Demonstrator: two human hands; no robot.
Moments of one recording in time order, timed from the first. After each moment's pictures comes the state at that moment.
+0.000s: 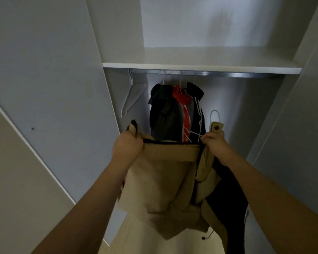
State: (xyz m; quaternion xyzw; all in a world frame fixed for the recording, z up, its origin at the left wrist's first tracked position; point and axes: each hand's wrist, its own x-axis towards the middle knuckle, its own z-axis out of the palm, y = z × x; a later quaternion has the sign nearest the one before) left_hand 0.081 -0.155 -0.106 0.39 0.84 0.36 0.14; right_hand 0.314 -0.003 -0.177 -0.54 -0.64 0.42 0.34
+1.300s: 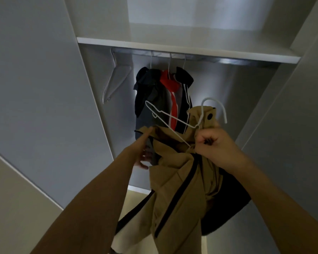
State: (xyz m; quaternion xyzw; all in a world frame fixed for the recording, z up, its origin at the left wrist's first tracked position) left_hand 0.079 -0.058 -0.226 0.19 0.65 0.34 0.65; right_hand 0.333 -0.077 -0.119 -0.29 -0.80 0.38 0.36
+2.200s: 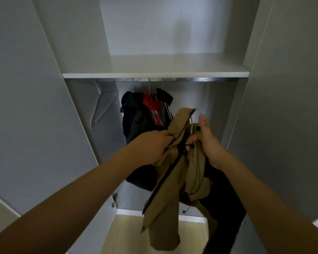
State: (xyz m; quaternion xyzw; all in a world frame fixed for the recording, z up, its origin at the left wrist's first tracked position) left_hand 0.164 -0.090 -0.089 0.88 0.47 0.08 -0.04; right_hand 0.357 -0.069 -0.098 -0.49 -0.56 0.56 0.37
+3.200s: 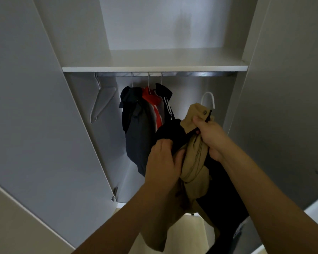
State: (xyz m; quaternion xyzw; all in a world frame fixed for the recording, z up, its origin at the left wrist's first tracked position) left_hand 0.232 -0.152 -0.160 0.66 0.62 0.43 0.05; right_hand 0.363 -0.077 -0.088 -0.49 -0.45 0.58 0.46
